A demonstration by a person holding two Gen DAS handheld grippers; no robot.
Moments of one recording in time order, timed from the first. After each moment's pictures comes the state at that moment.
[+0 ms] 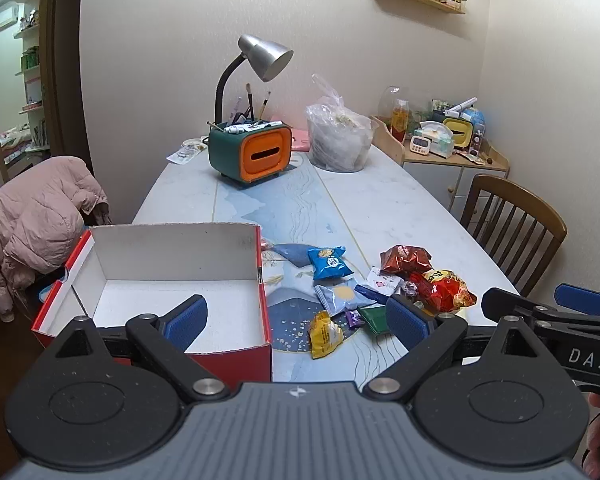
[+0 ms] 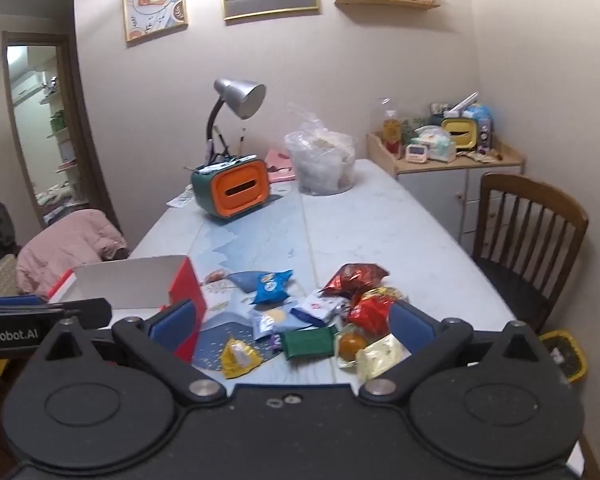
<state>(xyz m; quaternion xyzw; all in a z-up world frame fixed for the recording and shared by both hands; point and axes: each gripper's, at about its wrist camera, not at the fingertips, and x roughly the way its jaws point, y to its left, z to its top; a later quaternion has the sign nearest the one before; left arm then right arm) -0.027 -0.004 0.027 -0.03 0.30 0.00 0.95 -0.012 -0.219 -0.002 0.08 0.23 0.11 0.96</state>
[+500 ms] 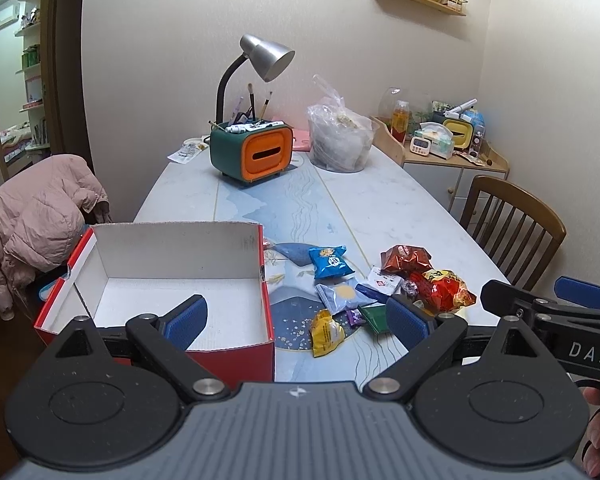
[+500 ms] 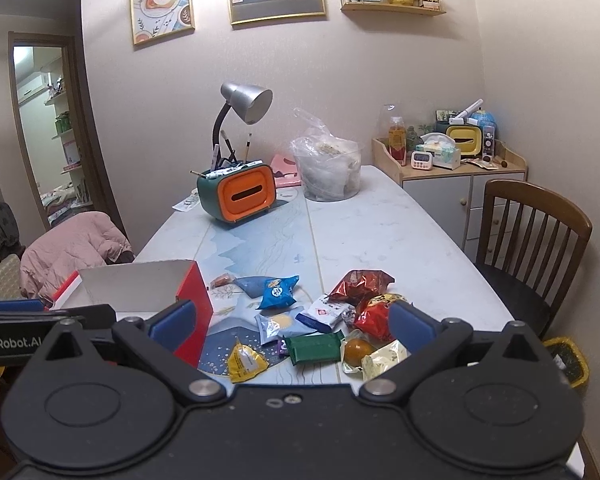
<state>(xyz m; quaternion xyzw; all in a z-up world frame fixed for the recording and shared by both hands) -0.032 -0.002 0.030 -0.04 0.30 0.00 0.95 -0.014 -0.214 0.005 0.07 0.22 0.11 0.97</state>
